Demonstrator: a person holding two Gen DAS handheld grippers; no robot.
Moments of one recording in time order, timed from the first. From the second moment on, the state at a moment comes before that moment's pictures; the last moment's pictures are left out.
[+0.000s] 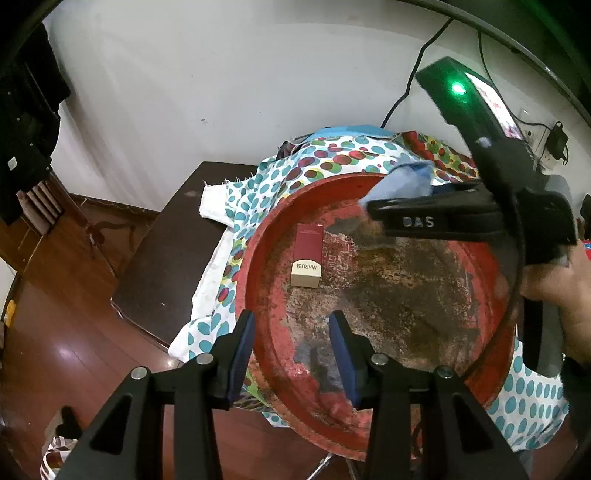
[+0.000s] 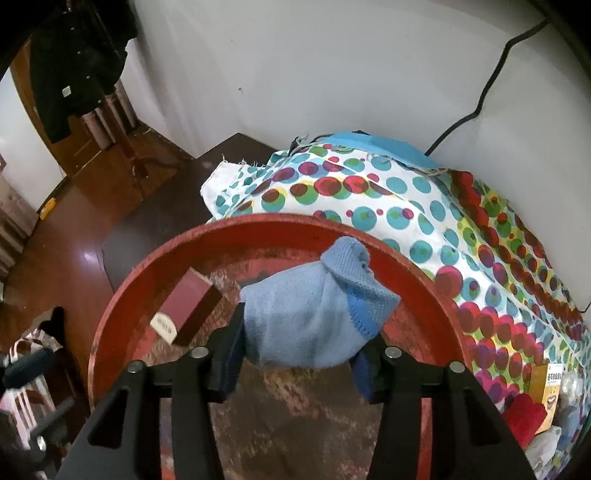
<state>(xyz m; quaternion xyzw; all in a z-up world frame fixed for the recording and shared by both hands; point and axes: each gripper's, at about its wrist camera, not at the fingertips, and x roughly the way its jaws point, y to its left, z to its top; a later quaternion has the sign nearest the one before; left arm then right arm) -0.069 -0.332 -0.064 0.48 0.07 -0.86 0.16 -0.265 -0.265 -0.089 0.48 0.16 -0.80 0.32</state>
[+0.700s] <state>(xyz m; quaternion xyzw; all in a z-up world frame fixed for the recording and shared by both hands) -0.087 -0.286 -0.067 0.50 0.04 -0.86 0.11 -0.227 -0.164 -0.085 0.49 0.13 -0.81 0.29</state>
